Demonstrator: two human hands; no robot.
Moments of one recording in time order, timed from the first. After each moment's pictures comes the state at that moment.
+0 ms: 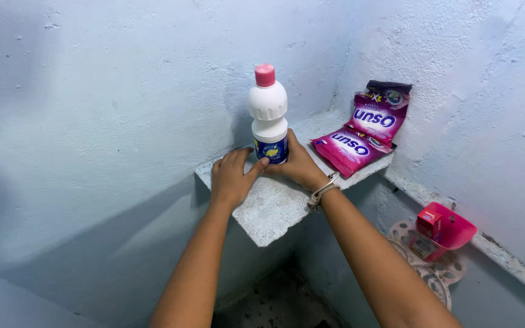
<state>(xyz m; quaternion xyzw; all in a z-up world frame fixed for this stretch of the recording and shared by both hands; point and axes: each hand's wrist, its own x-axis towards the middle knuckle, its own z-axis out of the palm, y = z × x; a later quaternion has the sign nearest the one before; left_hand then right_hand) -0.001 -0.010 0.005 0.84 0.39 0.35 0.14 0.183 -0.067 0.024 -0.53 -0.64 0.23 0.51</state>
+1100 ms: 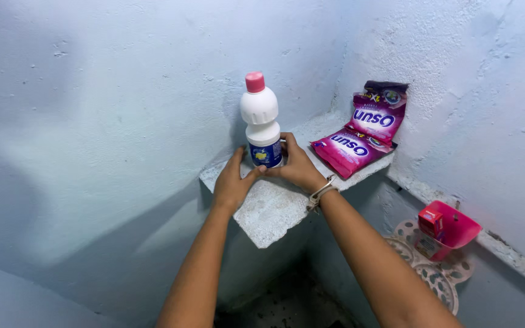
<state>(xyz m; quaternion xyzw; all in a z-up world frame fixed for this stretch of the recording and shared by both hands) -0.004 -0.013 0.010 0.80 0.38 0.40 0.23 0.185 -0.066 0.024 -0.56 -0.63 0.21 0.50</state>
